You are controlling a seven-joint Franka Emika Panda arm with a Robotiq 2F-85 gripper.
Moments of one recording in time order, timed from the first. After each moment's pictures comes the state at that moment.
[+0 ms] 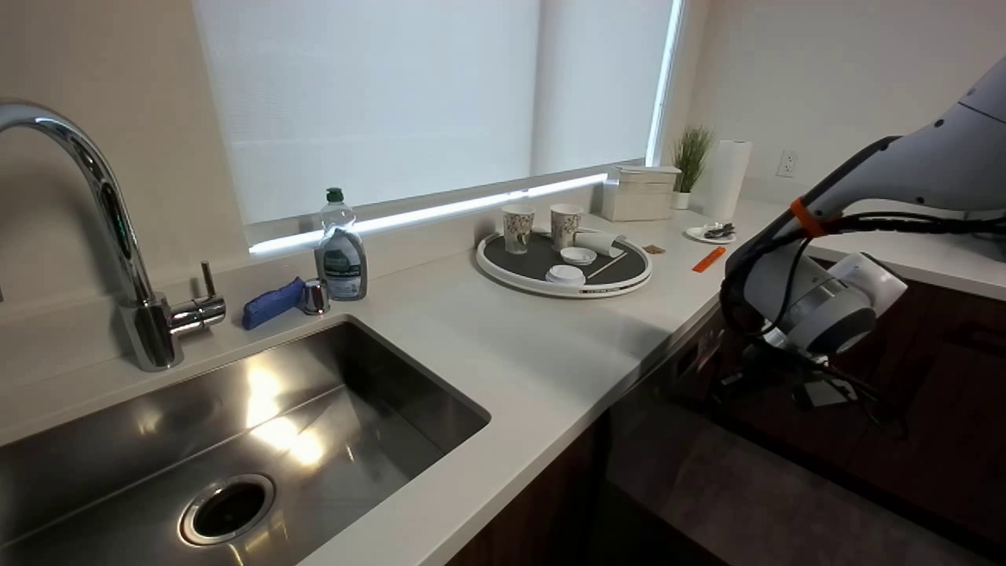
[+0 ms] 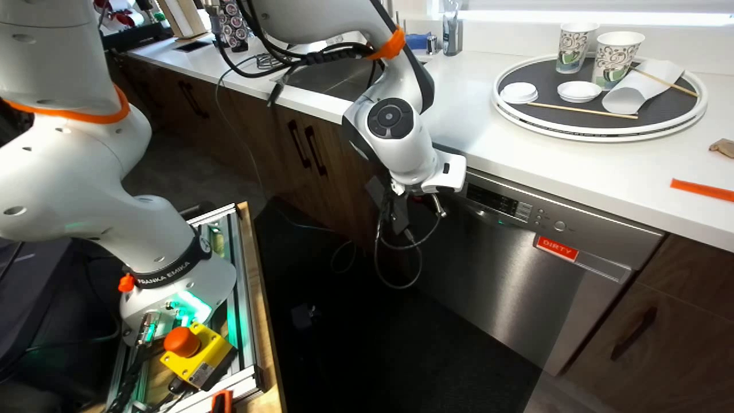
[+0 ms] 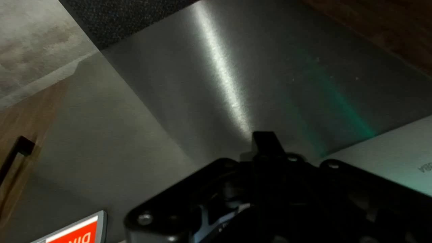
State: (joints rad) arm -0.34 0.47 0.29 -2.32 1.28 3.02 -1.38
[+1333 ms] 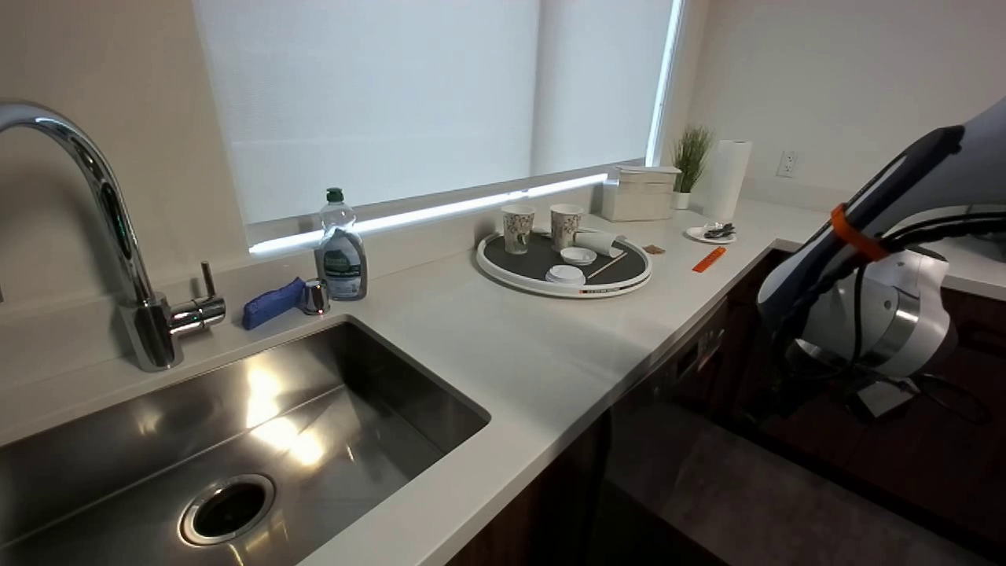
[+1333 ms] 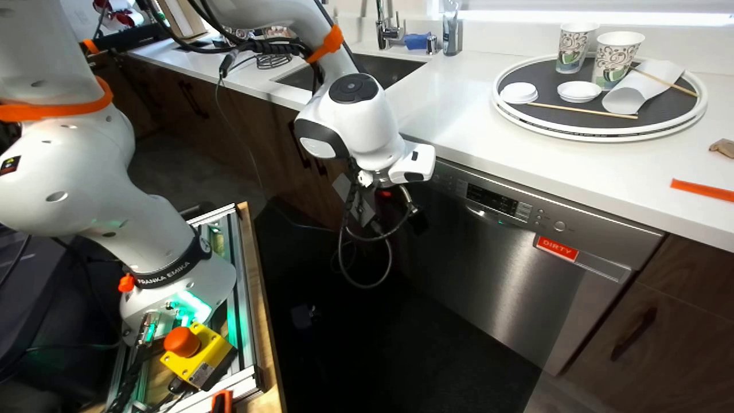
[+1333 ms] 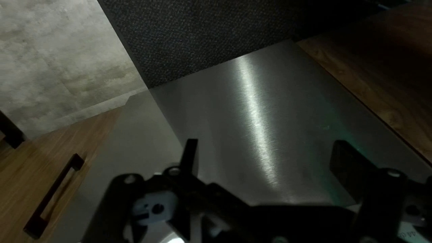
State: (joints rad) arm -0.02 0.26 -0.01 -2.59 0.87 3.05 -0.99
